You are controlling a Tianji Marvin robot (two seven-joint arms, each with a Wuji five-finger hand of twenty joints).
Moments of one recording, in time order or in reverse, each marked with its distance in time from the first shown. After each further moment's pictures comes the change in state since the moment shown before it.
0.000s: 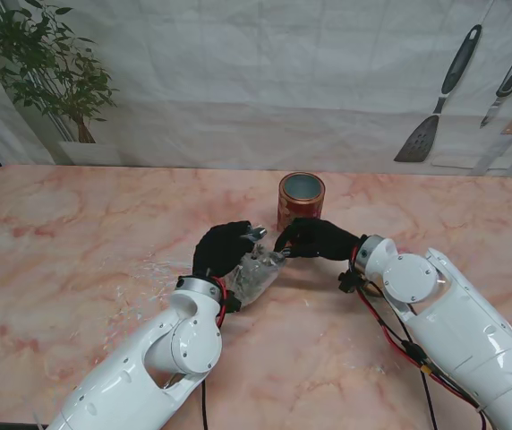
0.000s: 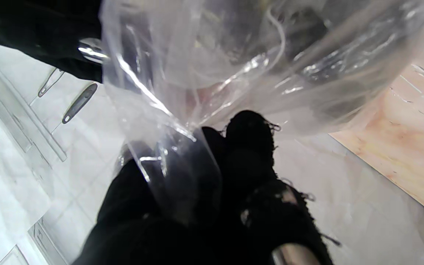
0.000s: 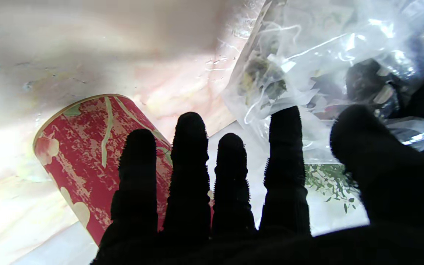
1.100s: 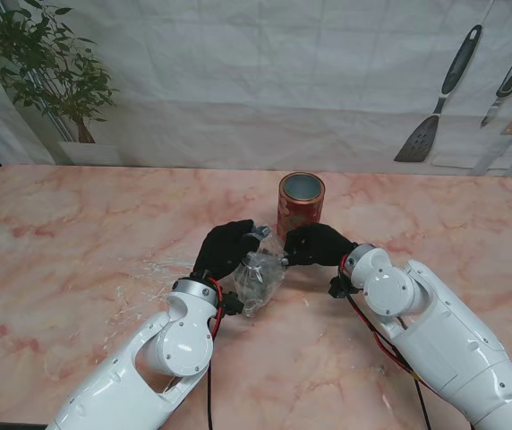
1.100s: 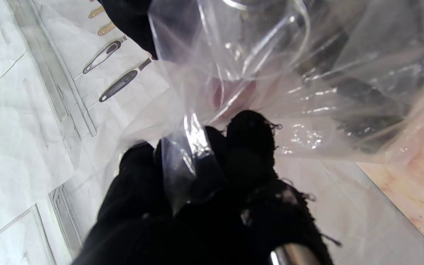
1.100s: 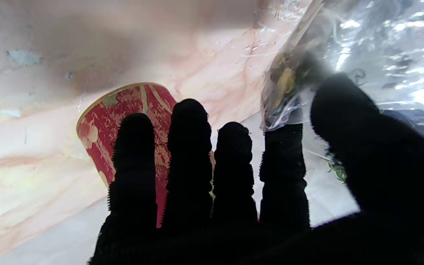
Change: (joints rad) left arm 0.034 0.002 -0.039 -0.022 -0.139 -0.166 -0.019; right arm -0.050 -0.027 -0.028 -0.060 -0.158 0.177 -0.167; left_hand 0.000 -0.015 0.025 -0.001 0.000 0.012 0.000 0.002 0.000 0.008 0.000 -0.009 0.000 0.002 0.000 0.000 0.000 0.005 0.000 0.000; right_hand 0.150 -0.219 0.111 -0.117 0.174 0.043 0.386 -0.135 0.300 -0.018 0.061 0.013 0.247 -0.003 0.090 0.011 0.158 0.032 0.151 0.038
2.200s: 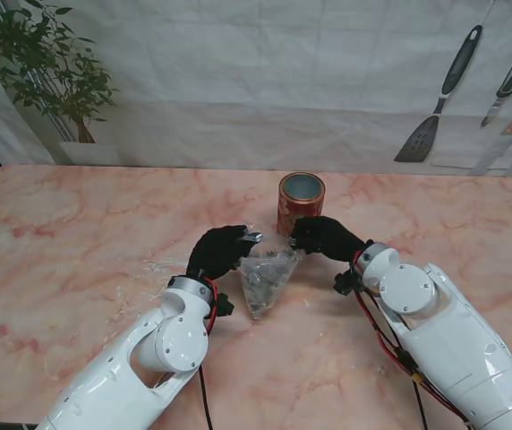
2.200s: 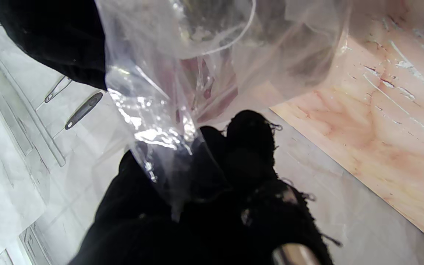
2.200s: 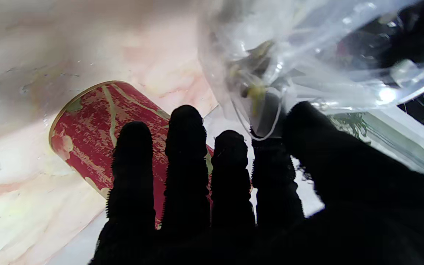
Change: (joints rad) left arm -0.009 0.026 -0.011 -0.002 0.089 0.110 -0.079; right arm -0.045 -0.014 0.096 0.000 0.237 -0.067 0.040; left_hand -0.022 -0.001 0.037 -0.001 0.000 0.000 0.000 0.002 0.000 0.000 0.000 -0.001 0.000 0.001 0.000 0.000 0.000 0.000 0.000 0.000; right_hand 0.127 0.238 -0.090 0.023 -0.102 0.122 0.081 0.299 -0.108 0.044 0.016 0.084 -0.112 0.039 0.001 0.002 -0.098 0.027 0.018 0.036
